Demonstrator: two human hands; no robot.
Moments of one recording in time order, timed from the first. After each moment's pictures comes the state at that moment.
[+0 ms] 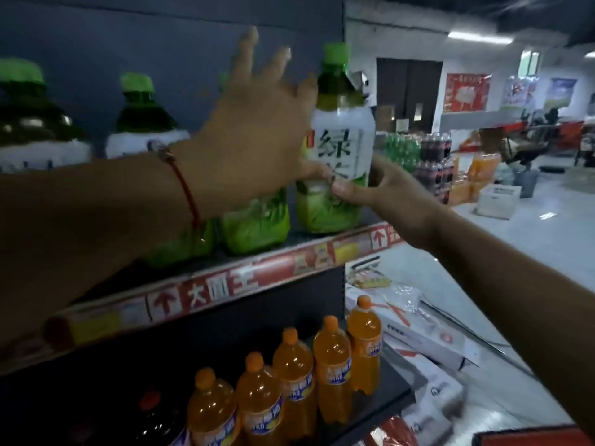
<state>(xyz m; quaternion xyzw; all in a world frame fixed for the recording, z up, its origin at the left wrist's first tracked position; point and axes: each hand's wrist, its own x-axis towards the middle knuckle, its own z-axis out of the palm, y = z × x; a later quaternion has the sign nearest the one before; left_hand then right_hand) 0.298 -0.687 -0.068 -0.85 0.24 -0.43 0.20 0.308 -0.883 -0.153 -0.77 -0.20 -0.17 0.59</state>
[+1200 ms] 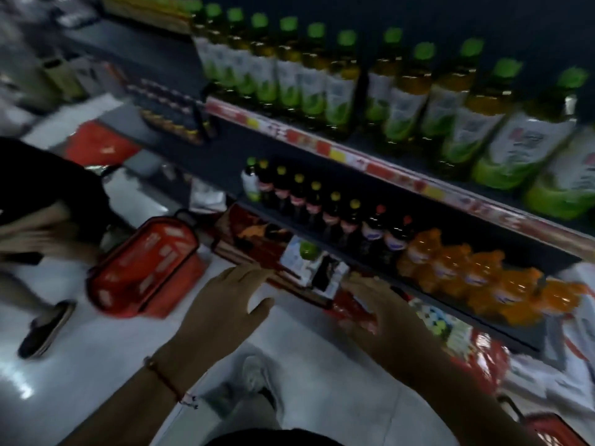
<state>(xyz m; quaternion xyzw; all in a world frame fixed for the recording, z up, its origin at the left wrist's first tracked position) -0.183 -0.486 -0.125 -0.94 -0.28 -0.01 -0.20 -0.003 -0.691 -0.133 -0.83 -0.47 0.20 0.22</state>
